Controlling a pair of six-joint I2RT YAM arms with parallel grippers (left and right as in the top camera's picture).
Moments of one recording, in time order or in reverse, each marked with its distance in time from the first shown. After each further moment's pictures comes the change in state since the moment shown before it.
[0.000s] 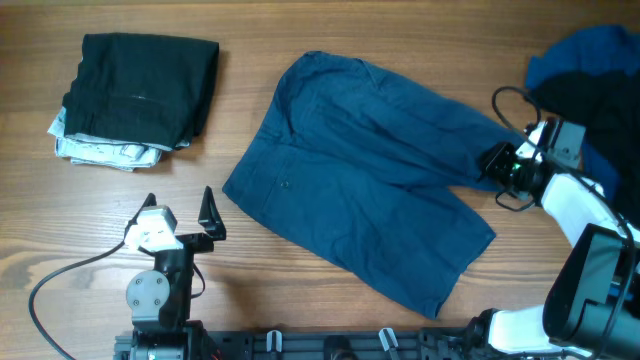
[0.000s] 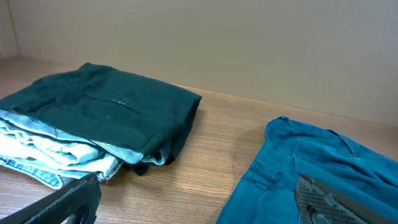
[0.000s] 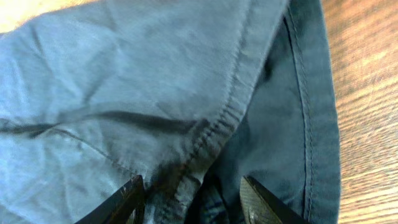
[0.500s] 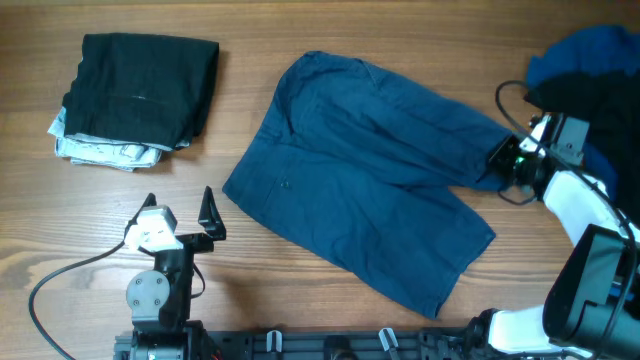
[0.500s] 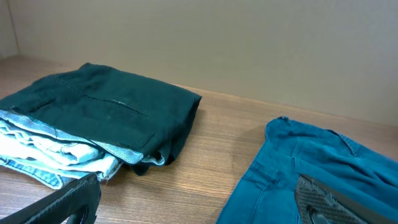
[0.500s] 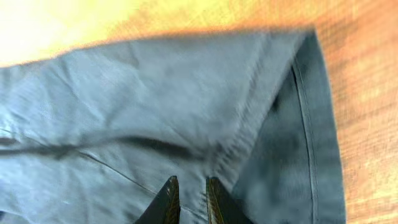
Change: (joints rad) left arm 0.000 0.000 0.000 0.000 0.000 0.000; right arm 0.000 -0.003 0.062 -0.001 0.000 0.008
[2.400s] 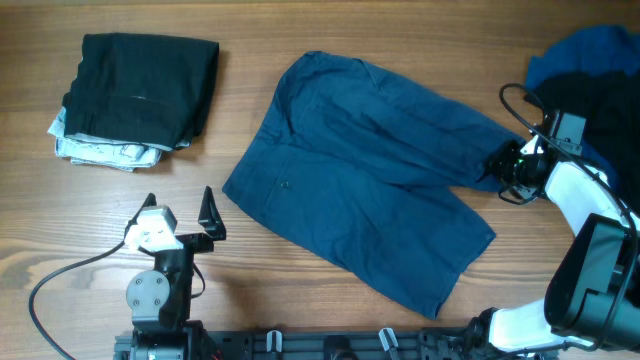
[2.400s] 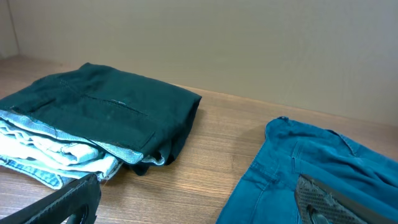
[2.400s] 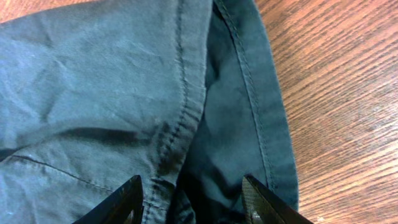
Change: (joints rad) left arm 0.000 0.000 0.000 0.000 0.000 0.000; right arm 0.002 0.049 0.043 -0.153 0.092 0.056
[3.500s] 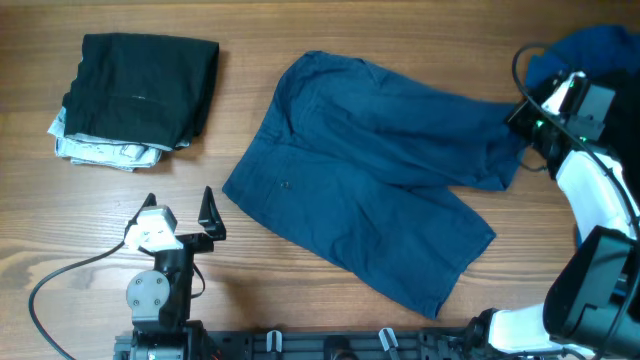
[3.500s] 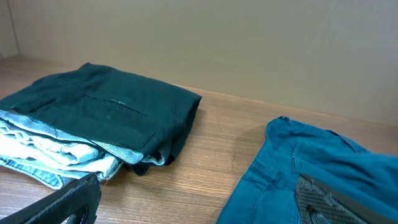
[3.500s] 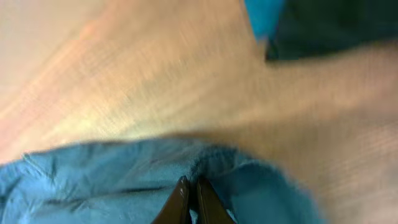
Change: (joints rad) left arm 0.000 0.000 0.000 0.000 0.000 0.000; right arm 0.000 -0.036 0.131 0.232 -0.043 -0.055
